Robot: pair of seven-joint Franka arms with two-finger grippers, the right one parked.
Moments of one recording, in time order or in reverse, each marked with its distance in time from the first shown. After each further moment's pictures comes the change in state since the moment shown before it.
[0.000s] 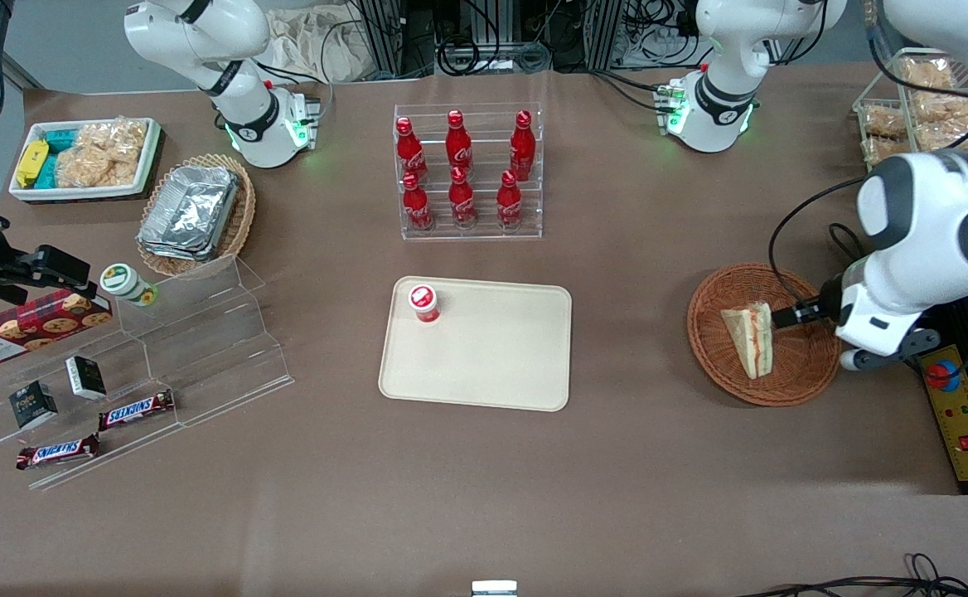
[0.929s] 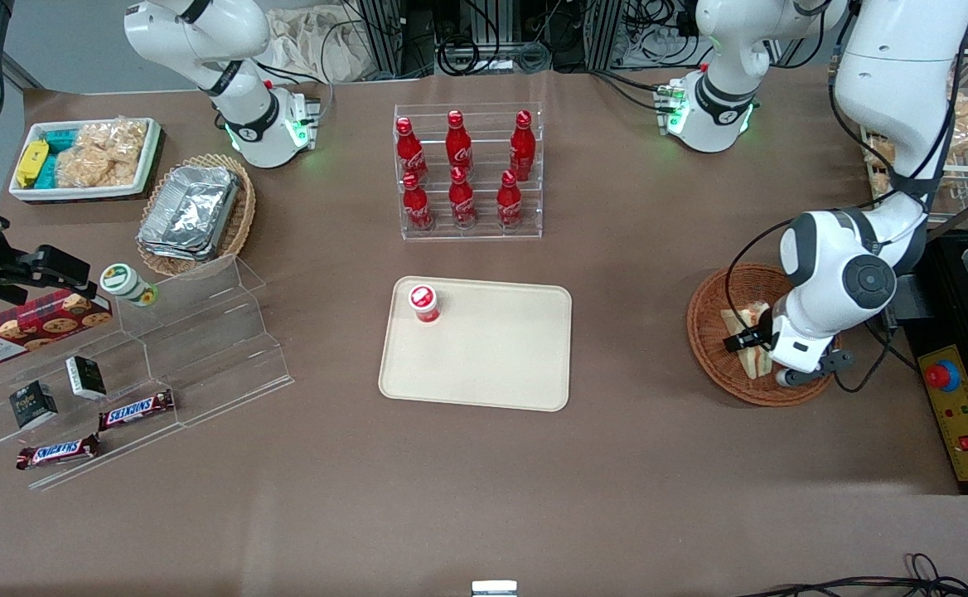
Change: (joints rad) arm -0.021 0.181 -0.006 -0.127 0.000 0.339 -0.036
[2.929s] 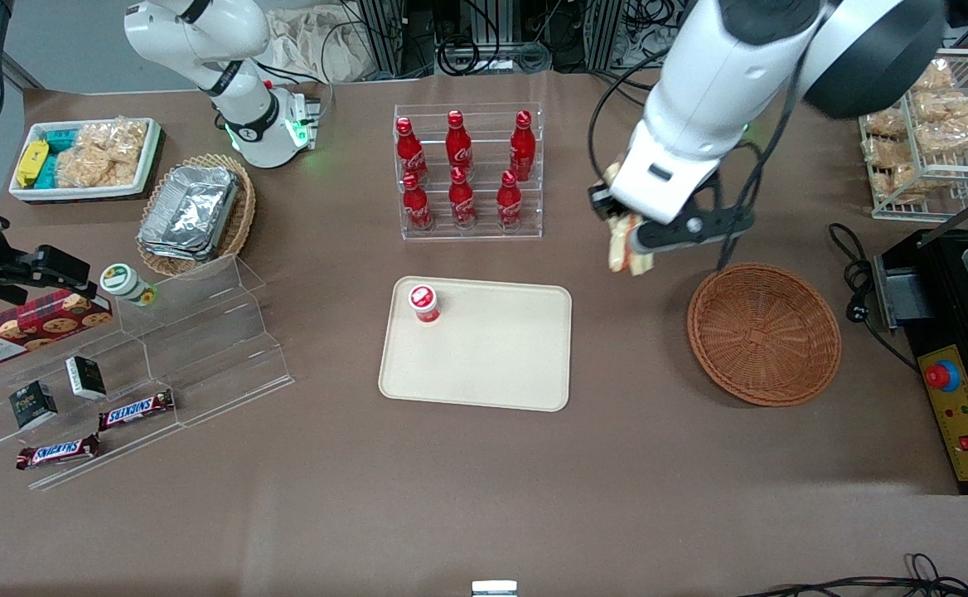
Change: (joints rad) arm -0.086 -0.095 -0.537 0.806 0.057 -0.931 -0.474
